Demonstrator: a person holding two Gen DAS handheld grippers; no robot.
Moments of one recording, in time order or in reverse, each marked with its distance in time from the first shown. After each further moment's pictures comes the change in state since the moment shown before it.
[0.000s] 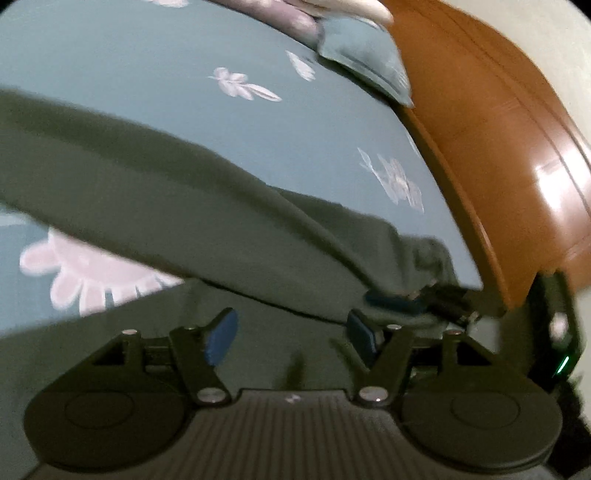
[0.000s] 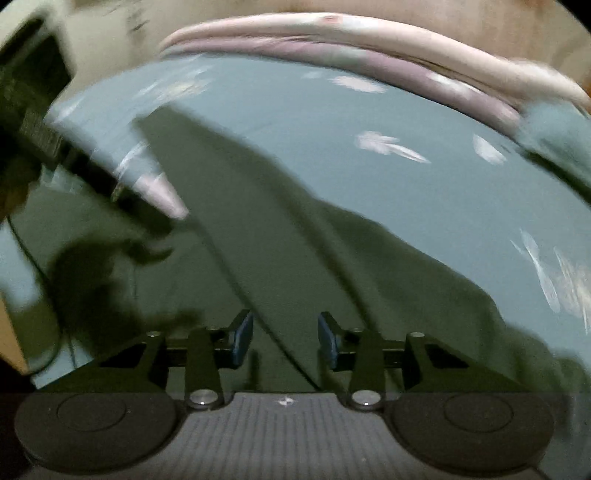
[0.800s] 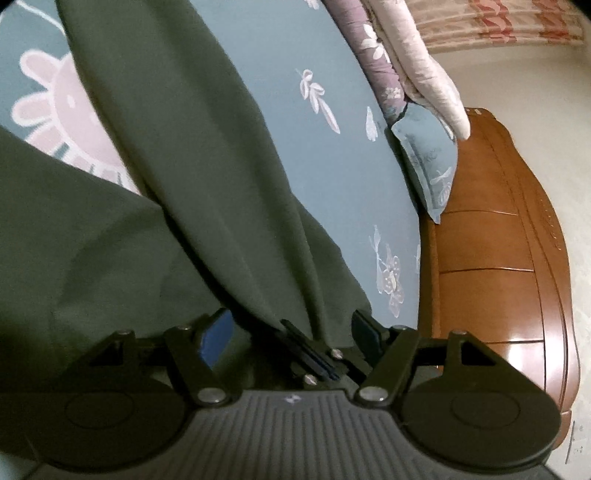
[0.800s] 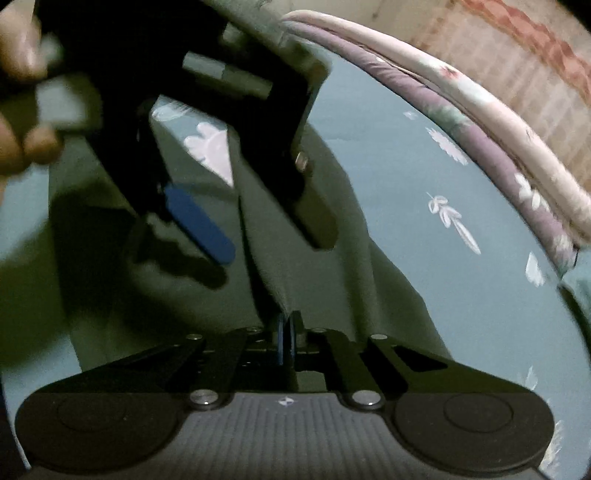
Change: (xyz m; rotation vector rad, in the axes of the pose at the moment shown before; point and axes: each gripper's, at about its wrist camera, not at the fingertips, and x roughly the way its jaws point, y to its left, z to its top) left arm 0.068 0.005 -0.021 -0.544 -0.161 -0.109; right arm 0.024 0.008 0.009 -0.415 -0.031 0.030
